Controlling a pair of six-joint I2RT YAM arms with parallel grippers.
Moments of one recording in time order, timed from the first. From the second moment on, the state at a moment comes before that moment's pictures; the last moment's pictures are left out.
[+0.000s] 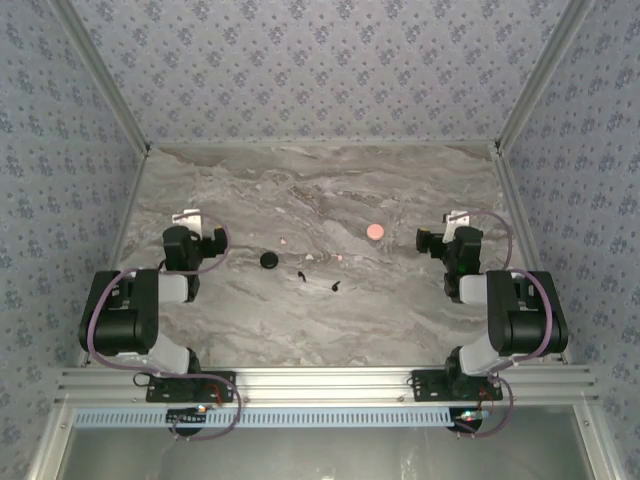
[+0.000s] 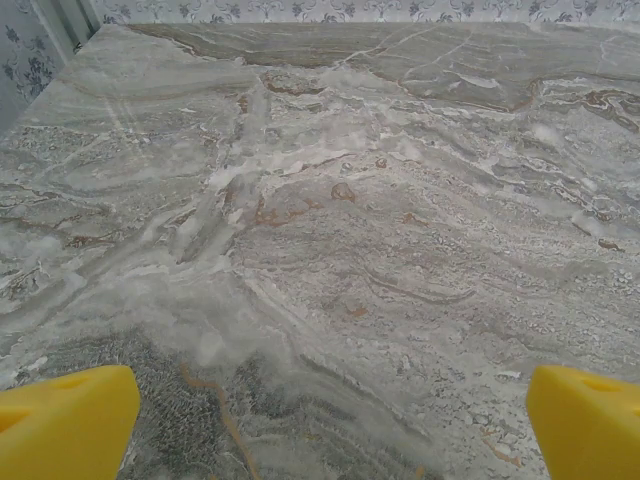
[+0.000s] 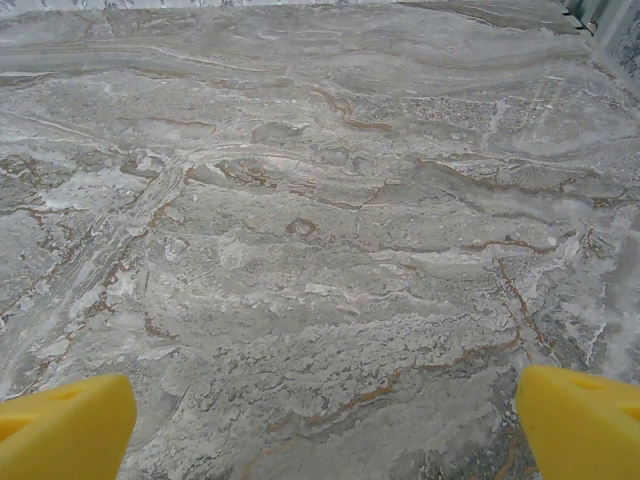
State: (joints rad) left arm 0.01 1.53 0.40 0.72 -0.02 -0.01; right arm -0.03 1.51 0.38 0.70 0.01 -0.02
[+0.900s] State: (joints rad) left arm 0.01 1.53 0.41 0.69 -0.02 -0.01; right arm -0.03 1.51 0.38 0.70 0.01 -0.02
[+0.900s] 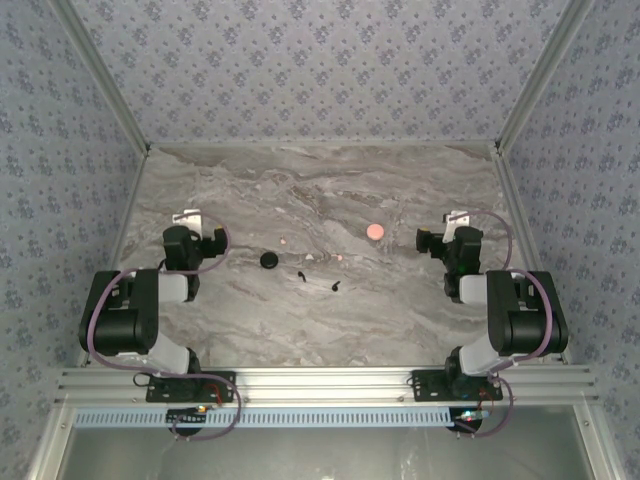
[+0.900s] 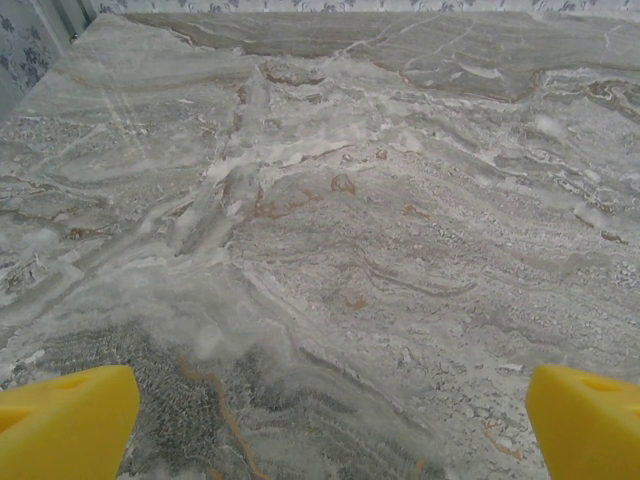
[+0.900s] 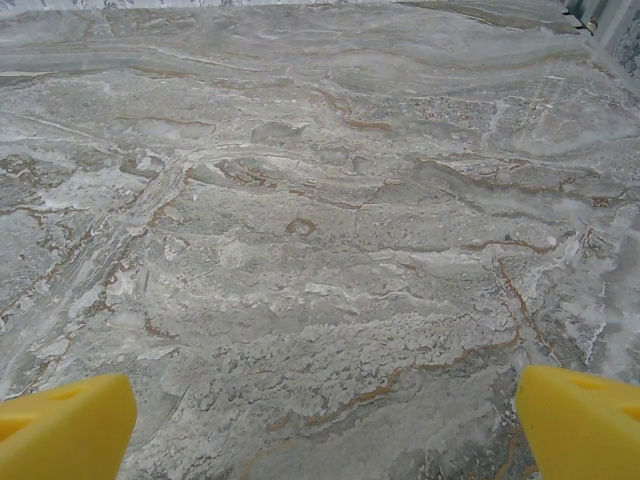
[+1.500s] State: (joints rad) left arm 0.00 0.98 0.50 0.10 -0.04 -0.23; right arm 0.00 1.28 0.64 0.03 0.04 0.11
